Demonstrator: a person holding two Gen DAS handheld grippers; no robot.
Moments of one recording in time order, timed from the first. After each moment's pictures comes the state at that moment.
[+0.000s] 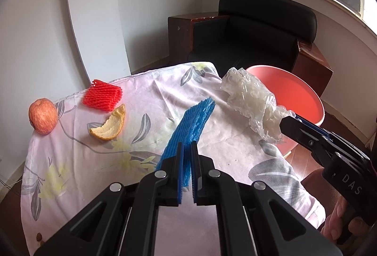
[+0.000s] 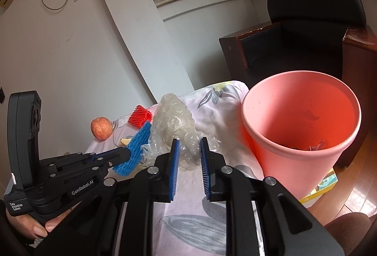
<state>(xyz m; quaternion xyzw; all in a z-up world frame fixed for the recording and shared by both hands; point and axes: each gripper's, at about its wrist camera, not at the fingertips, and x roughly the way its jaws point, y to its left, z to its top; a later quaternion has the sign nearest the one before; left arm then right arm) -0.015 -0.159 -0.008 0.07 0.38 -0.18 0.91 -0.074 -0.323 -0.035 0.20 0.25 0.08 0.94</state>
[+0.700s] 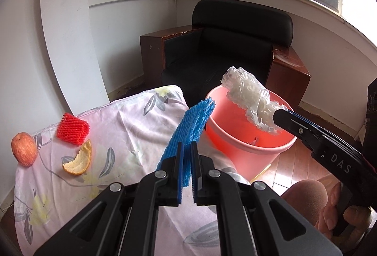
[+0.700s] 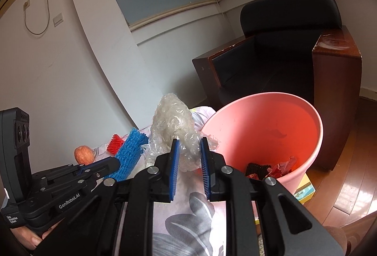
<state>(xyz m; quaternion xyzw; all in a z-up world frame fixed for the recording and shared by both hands) -0.013 -0.217 0.018 0.08 0.33 -0.25 0.91 -0.081 -0.384 -0.018 0.22 0.21 0.01 0.95</state>
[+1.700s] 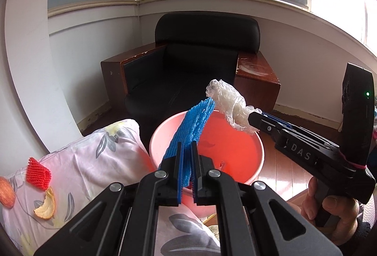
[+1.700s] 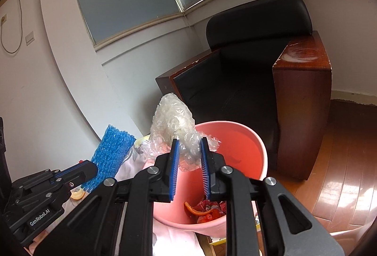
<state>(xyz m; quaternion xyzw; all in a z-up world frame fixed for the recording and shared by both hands) -0.004 -0.306 0.037 0.10 0.28 -0.34 0.89 -0.068 -0.471 -0.017 0.23 0.20 -0.09 0.95</state>
